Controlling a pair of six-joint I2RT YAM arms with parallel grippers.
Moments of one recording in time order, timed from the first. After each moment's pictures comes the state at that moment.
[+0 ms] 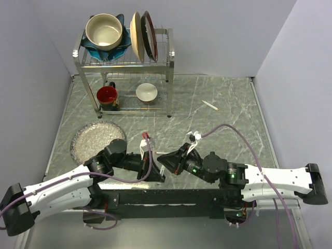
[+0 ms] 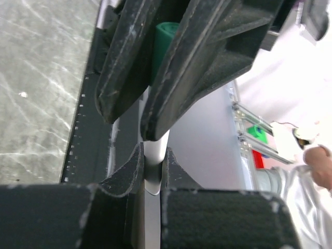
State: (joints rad) left arm -0.94 0.82 0.47 0.17 0.75 -0.58; right arm 1.42 0.84 0.61 0.13 0.38 0.67
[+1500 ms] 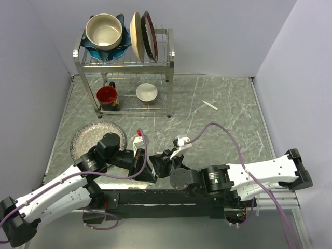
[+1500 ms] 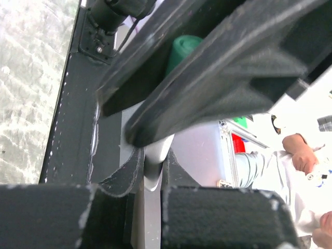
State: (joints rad) left arm -0.79 0.74 0.57 -0.11 0.95 -0.54; right arm 1.68 1.18 1.01 -0.25 0.96 0.85
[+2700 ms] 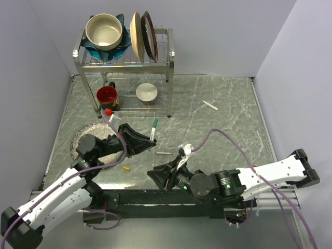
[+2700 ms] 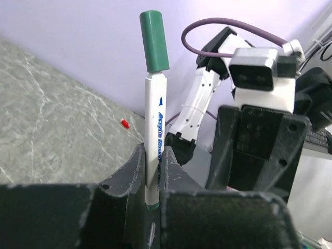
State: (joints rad) left arm -0.64 0.69 0.50 0.52 0.67 -0.77; right arm 1.74 1.00 0.85 -0.02 0.80 0.71
